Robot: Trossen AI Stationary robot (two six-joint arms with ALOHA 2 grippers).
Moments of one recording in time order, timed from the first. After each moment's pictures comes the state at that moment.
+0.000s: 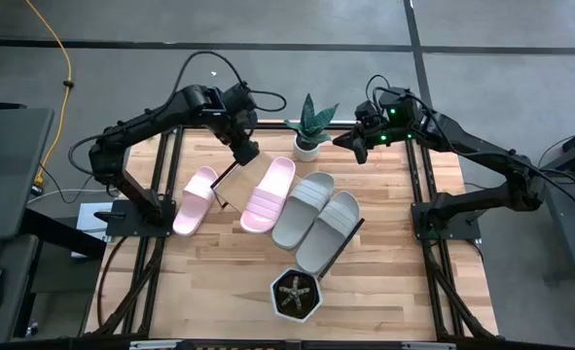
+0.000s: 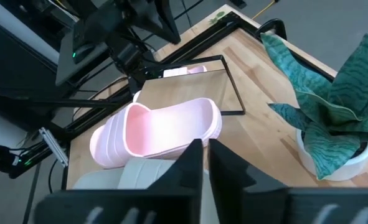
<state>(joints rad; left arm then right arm) 0.59 1.60 1.70 -1.31 0.03 -0.14 -0.52 1.17 1.19 -0.52 -0.40 0.30</state>
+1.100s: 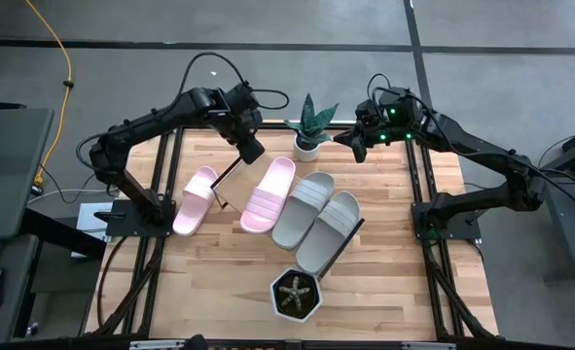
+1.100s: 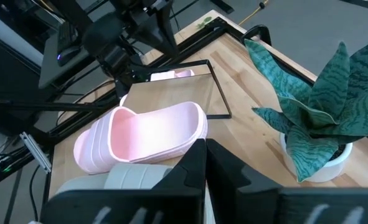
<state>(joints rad) 0.62 1.60 1.62 -1.17 0.11 -0.14 -0.52 1.17 1.19 -0.52 -0.35 0.29</state>
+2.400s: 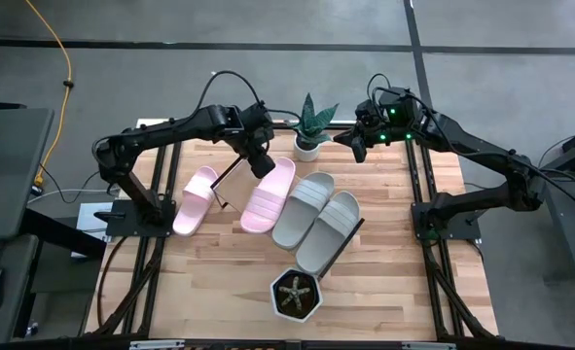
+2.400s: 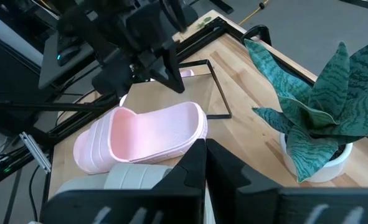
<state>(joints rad) 0.52 1.65 1.51 -1.02 0.09 -0.19 -0.52 1.17 1.19 -0.52 -0.35 0.29</state>
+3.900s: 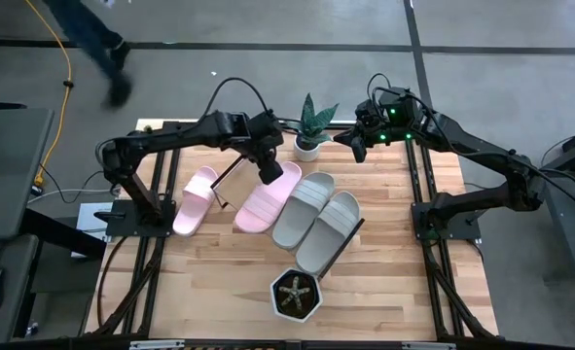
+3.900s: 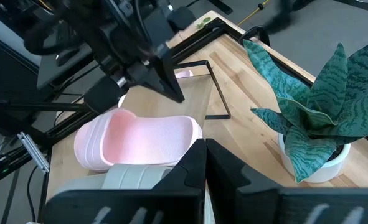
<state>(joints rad) 0.43 1.68 1.56 -0.96 -0.02 -0.16 -0.52 1.17 1.19 -0.52 -0.34 0.28</state>
